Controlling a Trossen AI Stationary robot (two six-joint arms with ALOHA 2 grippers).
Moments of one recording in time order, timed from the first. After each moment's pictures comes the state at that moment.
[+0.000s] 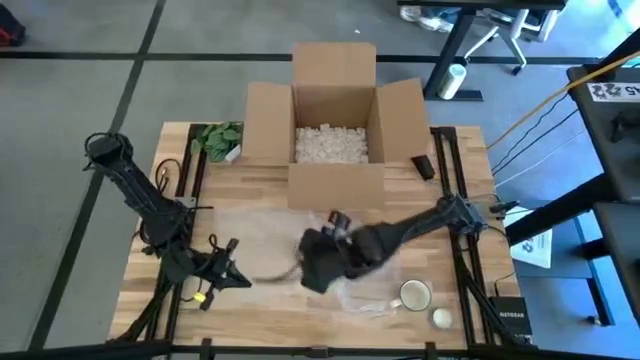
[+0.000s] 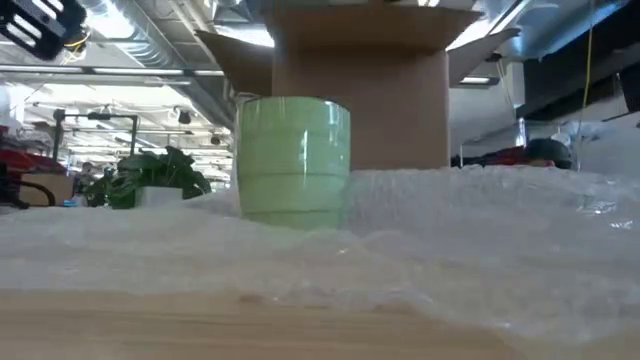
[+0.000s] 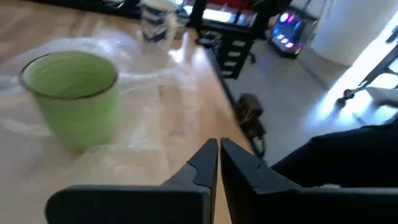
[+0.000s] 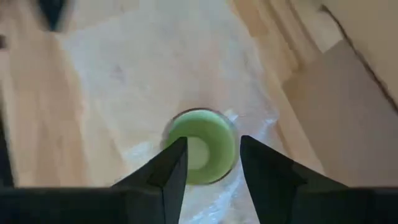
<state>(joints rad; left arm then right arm) -0.90 1.06 0.47 0.18 -0.57 -0.47 0.48 2.16 2.33 -1.31 0.52 0.72</state>
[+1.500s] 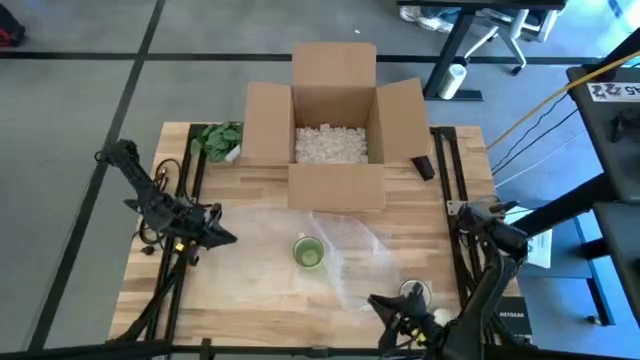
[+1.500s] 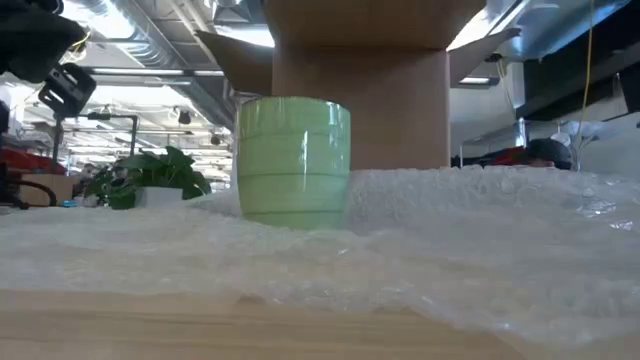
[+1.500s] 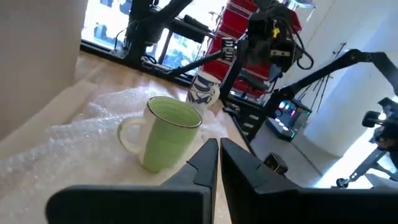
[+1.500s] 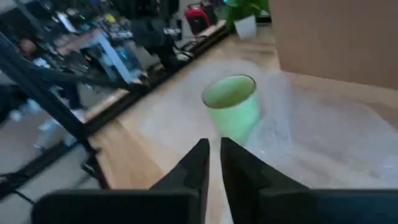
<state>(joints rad) -0.83 0.16 0.06 0.07 -0.66 -0.43 1.04 2.02 1.67 -1.29 1.24 2.08</state>
